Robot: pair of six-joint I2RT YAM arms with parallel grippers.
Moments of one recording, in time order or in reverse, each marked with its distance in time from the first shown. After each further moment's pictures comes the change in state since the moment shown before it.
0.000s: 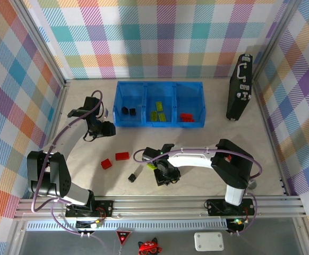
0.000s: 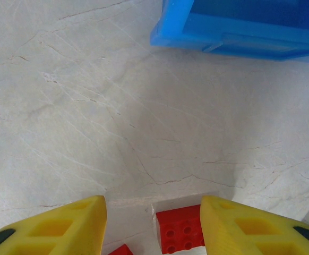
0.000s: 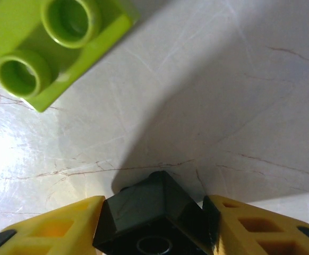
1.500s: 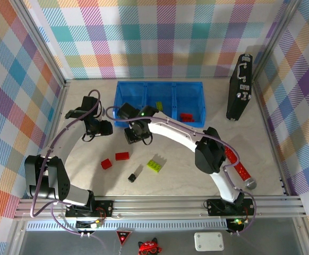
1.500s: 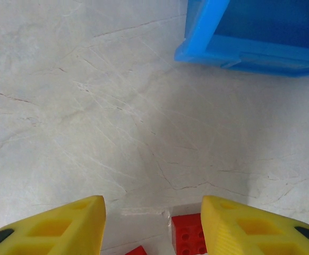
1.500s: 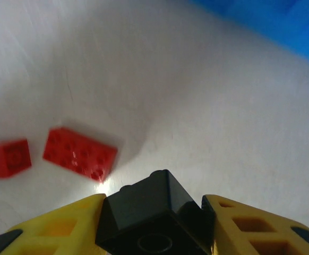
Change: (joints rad) left arm 0.017 -0.042 0.000 0.001 -0.071 -0.012; right arm -0.164 0.386 0.963 -0.172 0.141 -0.339
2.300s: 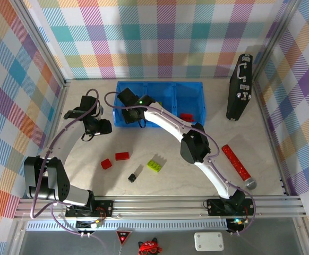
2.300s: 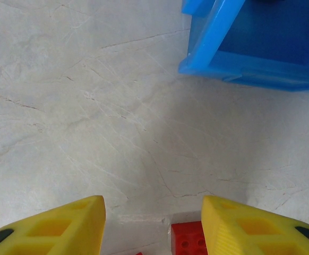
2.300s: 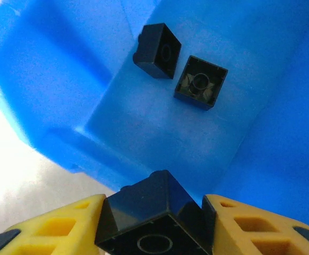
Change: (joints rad) left arm 0.010 -0.007 -0.002 0.022 -0.003 -0.016; right arm -0.106 0.323 0.394 0.100 0.108 -0.189
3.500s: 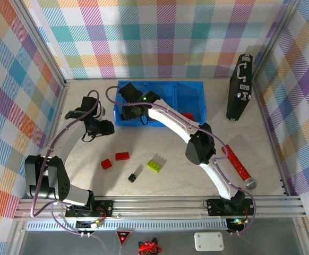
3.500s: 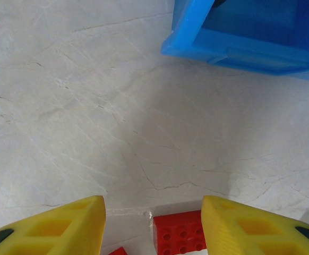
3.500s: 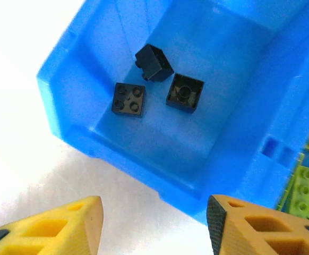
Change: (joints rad) left arm -0.017 0.011 -0.011 -0.001 0.071 -0.026; right arm 0.003 -0.150 -0.062 -0.029 0.029 0.013
